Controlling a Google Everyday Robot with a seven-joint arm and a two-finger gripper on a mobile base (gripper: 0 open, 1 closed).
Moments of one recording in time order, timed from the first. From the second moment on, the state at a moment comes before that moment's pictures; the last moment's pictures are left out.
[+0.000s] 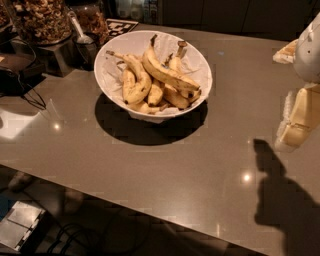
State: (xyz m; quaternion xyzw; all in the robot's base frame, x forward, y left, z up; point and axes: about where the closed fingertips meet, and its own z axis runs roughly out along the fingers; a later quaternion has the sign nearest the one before) arm 0.438 -0.217 0.976 -0.60 0.78 -0.03 0.16
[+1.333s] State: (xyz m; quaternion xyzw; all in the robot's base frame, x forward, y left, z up) arm 0.439 -0.146 0.994 -0.61 0.78 -0.08 0.12
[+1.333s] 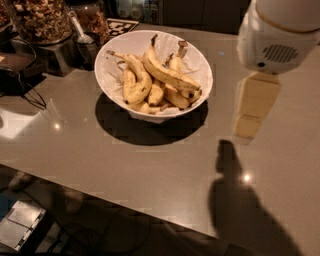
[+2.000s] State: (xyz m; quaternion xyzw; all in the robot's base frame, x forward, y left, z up) arm 0.447 -0.134 1.004 -0.60 0.78 -0.07 0.15
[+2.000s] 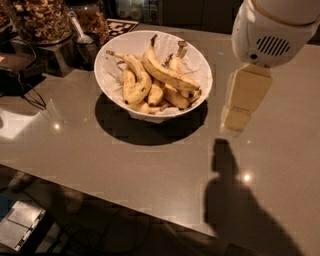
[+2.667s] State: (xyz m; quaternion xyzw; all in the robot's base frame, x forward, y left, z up) arm 0.507 -0.068 0.999 -0.59 0.80 -0.02 0.14
